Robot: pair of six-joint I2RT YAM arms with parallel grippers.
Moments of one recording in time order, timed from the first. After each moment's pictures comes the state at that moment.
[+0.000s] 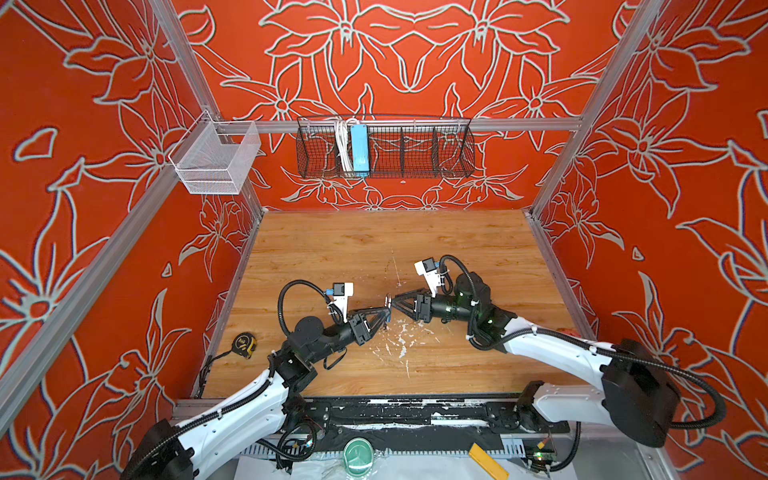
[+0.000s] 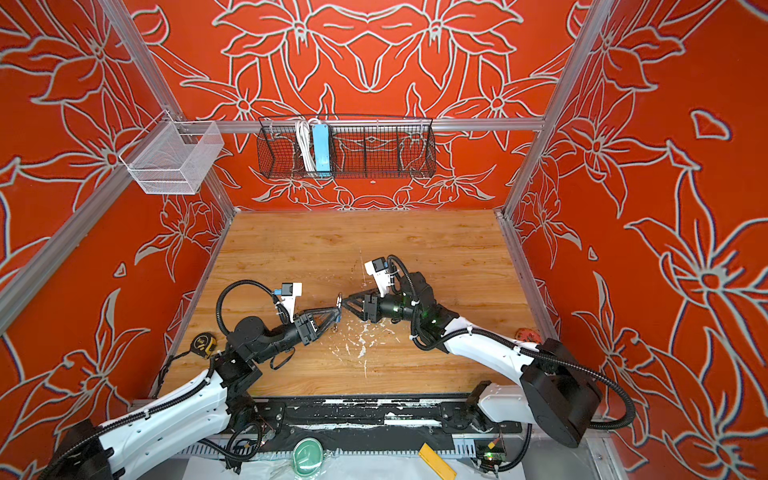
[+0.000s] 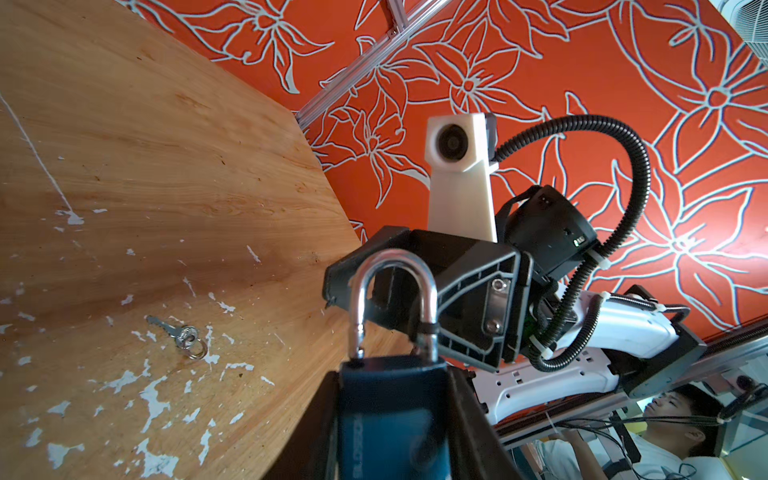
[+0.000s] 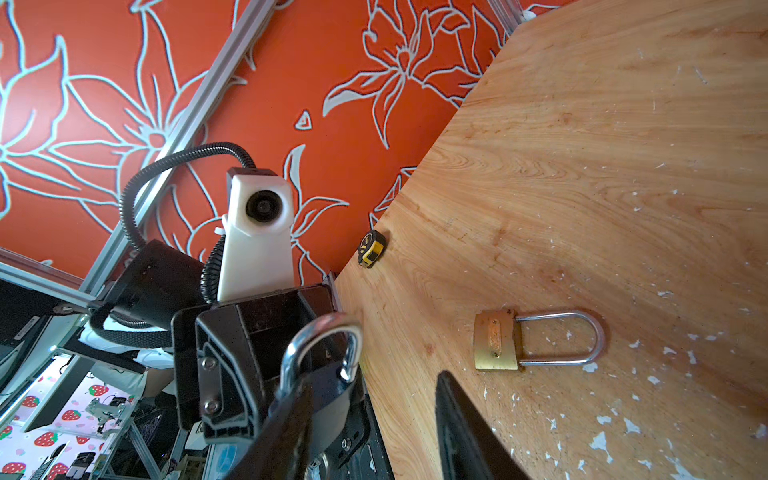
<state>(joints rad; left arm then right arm) -0.63 0.74 0.24 0.54 0.37 -0.95 0.75 1.27 0.65 0.46 -0.57 0.75</state>
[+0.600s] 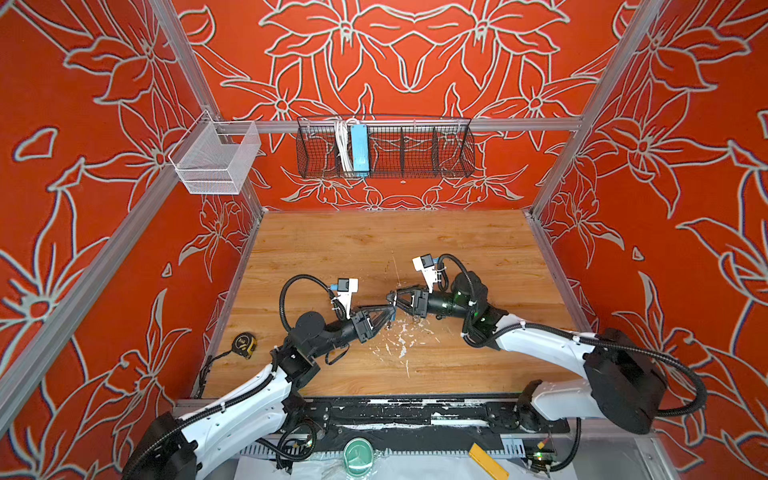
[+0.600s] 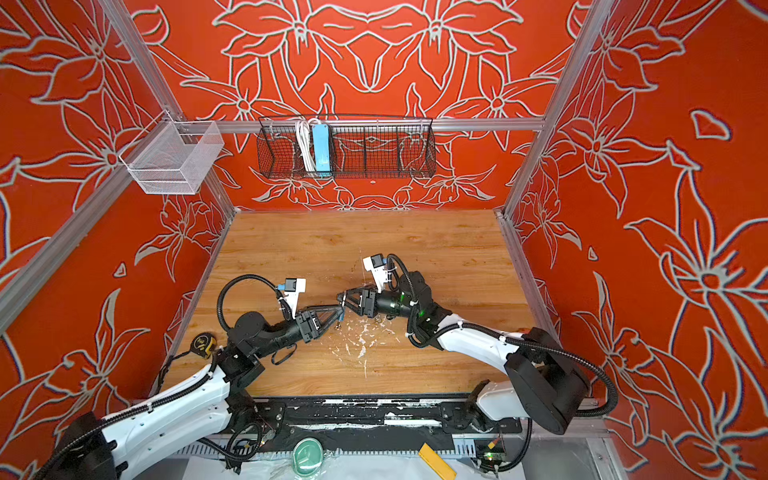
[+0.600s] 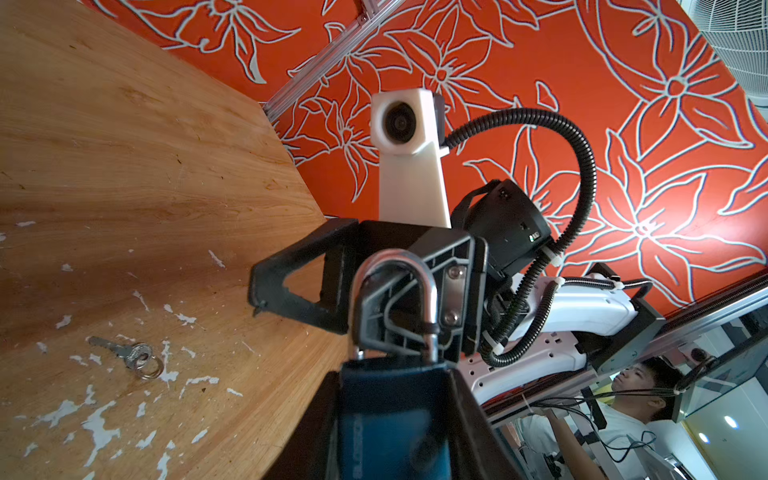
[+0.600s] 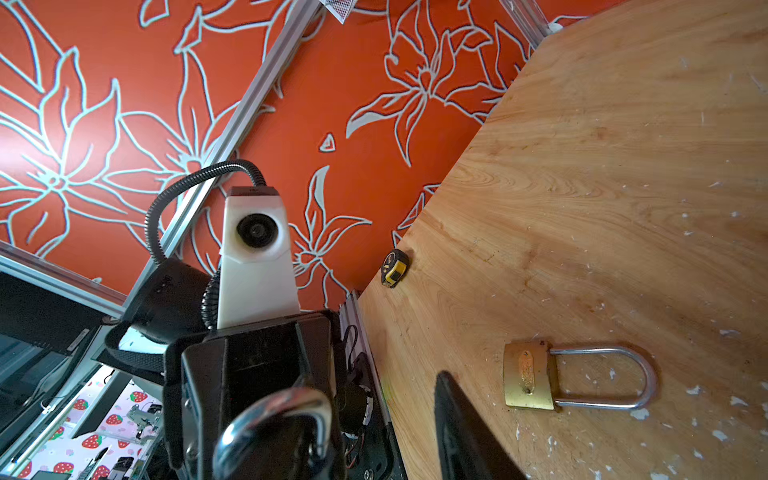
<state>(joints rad) -0.63 0.79 0.28 0.58 0.43 -0.96 0.75 1.36 0.65 0.62 -0.58 0.85</state>
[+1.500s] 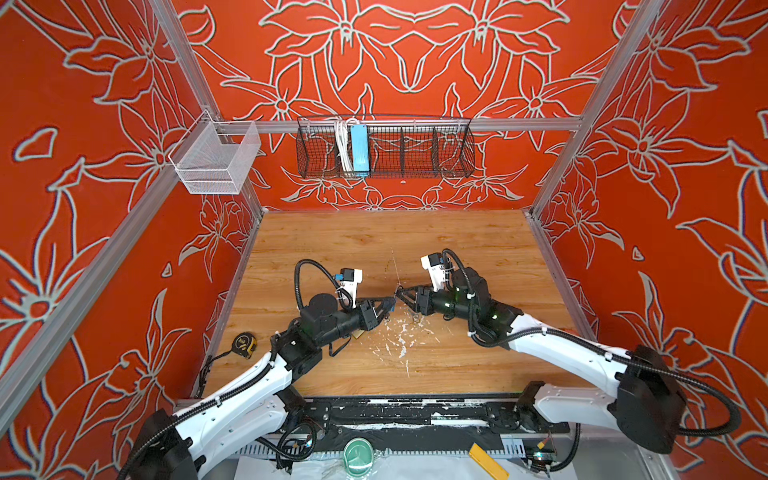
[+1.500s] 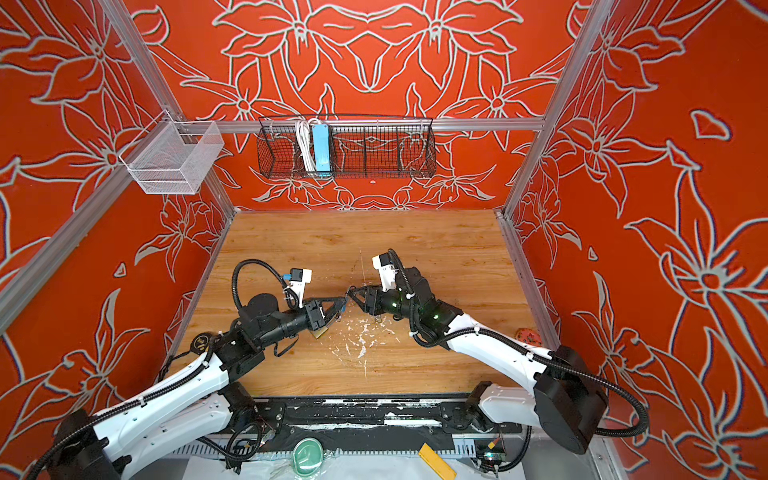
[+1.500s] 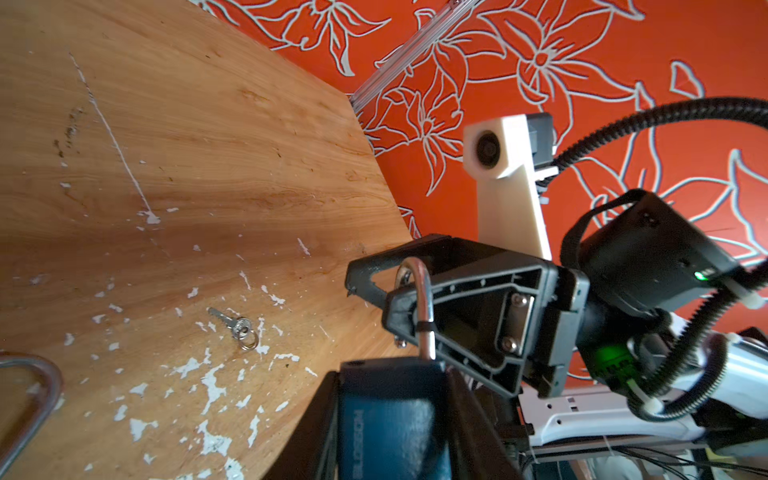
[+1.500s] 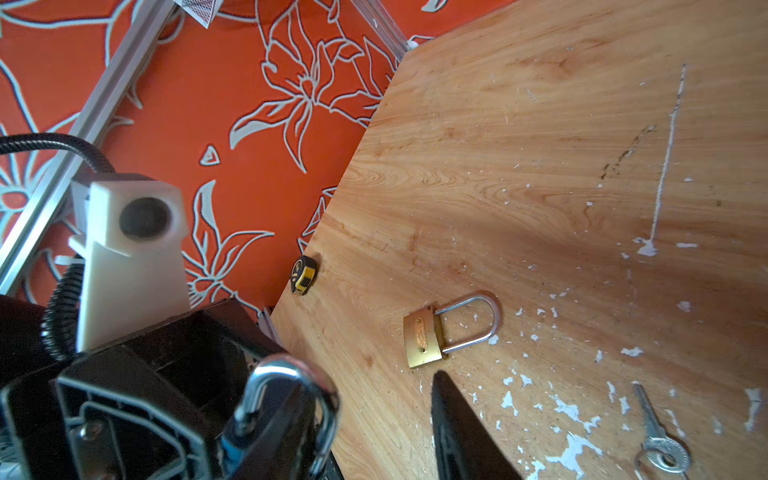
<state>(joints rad) -0.63 0.87 0.52 0.13 0.27 -0.82 0.76 1.22 0.74 0.13 -0.27 0.73</state>
